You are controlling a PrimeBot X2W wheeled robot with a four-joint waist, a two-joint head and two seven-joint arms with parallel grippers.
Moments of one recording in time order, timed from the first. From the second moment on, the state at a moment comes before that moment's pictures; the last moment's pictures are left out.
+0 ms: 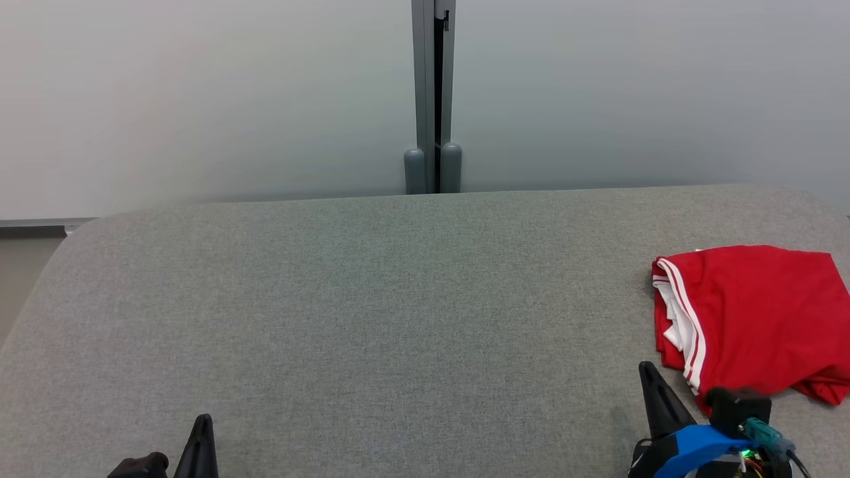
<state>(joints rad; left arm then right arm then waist) 0.02 0.06 0.09 0.52 -0.18 -0.13 -0.24 -0.14 -0.04 0.01 0.56 0.21 0.13 -0.24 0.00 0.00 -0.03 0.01</state>
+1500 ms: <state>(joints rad) -0.03 0.06 0.10 0.38 -0.90 -0.13 -0.06 -0.13 -0.04 -0.05 0.40 0.92 0.13 -0.06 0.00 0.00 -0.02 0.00</state>
